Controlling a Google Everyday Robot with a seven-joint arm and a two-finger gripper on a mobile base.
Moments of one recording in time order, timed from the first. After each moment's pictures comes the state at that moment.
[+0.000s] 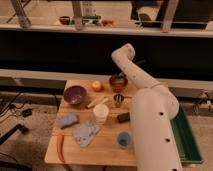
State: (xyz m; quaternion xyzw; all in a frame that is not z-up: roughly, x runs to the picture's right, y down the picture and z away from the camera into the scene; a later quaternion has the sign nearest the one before) arm 0.150 -0.155 0.998 -0.08 0.07 -0.30 0.95
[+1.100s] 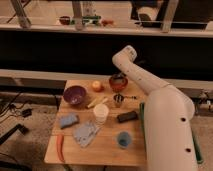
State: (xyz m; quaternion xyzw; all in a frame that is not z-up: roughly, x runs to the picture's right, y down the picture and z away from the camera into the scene) arm 0.145 -0.149 0.965 -0.04 0.06 -0.31 0.95
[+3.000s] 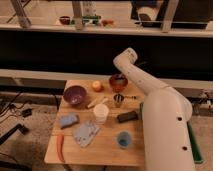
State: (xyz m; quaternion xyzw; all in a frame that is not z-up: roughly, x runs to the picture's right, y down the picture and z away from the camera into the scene) arm 0.156 -0.148 0.984 -0.04 0.07 -0.29 0.95
